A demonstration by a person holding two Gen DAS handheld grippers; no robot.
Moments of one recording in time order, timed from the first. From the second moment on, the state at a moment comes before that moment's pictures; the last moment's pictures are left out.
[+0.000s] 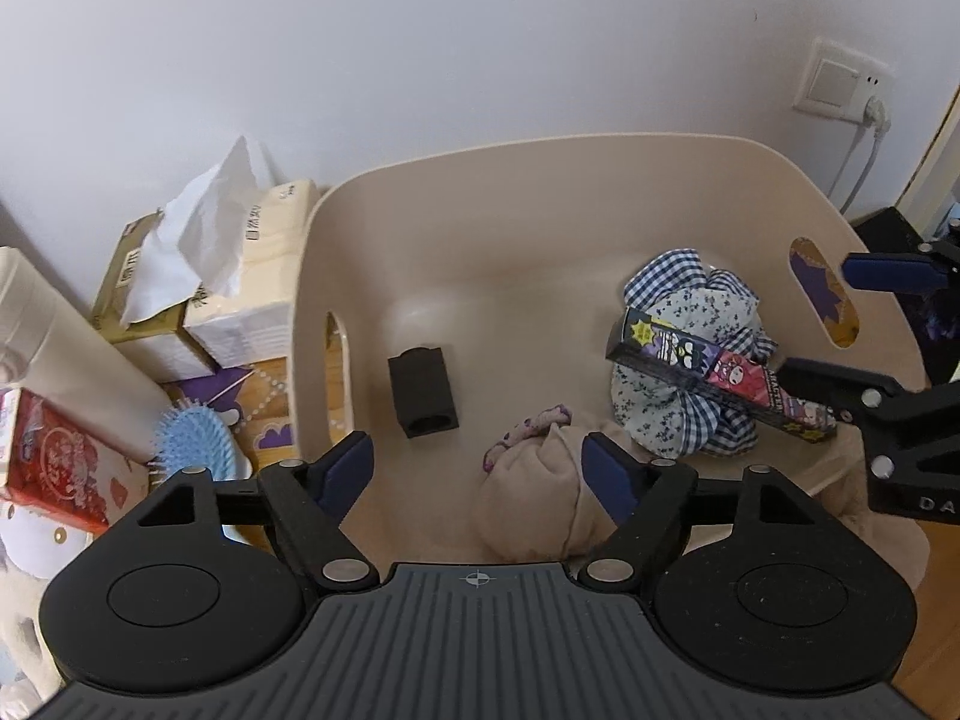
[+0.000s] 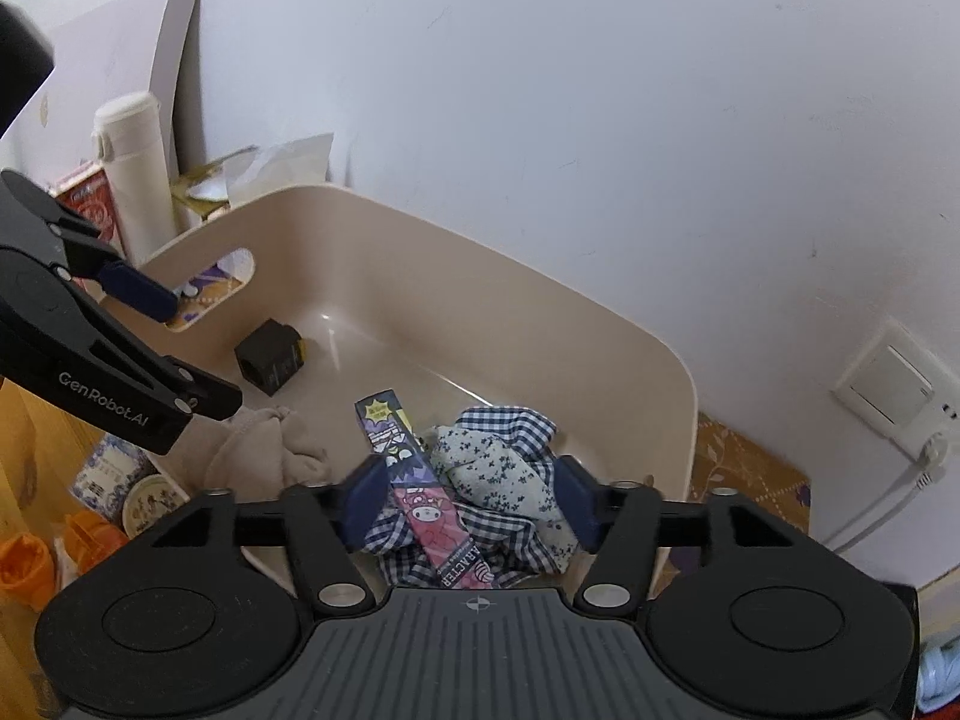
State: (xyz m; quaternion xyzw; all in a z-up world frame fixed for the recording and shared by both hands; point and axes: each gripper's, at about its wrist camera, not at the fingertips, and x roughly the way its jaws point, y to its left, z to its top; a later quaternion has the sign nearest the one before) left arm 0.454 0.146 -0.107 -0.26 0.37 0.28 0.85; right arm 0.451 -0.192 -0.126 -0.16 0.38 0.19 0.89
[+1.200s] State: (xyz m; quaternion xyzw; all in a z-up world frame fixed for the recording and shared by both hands) left arm 0.330 0.055 -0.138 -0.25 0.36 0.30 0.85; right arm 0.283 -0.183 -0.126 -0.08 0.44 0.19 0.87
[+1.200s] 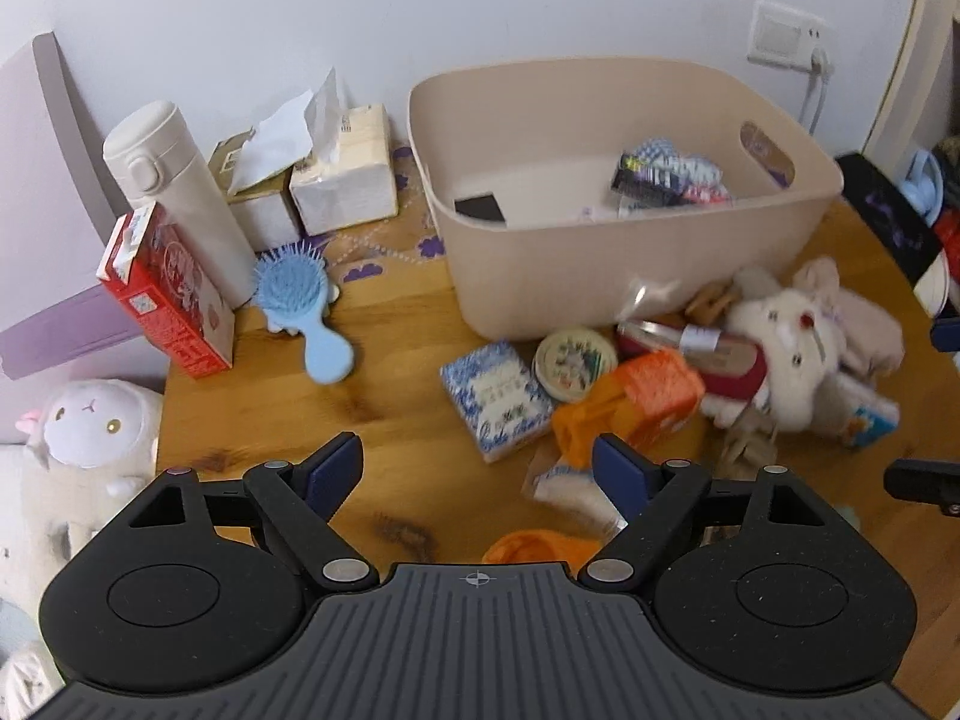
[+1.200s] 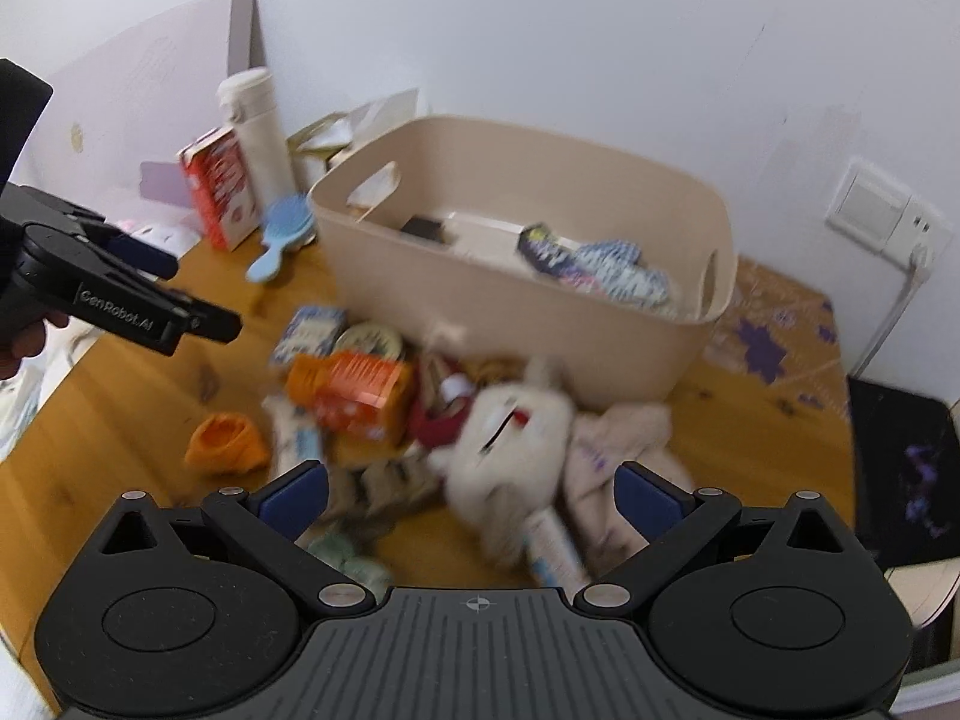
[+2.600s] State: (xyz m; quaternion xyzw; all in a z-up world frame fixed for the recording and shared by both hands) left arm 0.361 0.035 -0.217 -0.30 0.40 0.28 0.82; right arm 0.265 -0.169 -0.212 -0.05 0.52 0.22 0.82
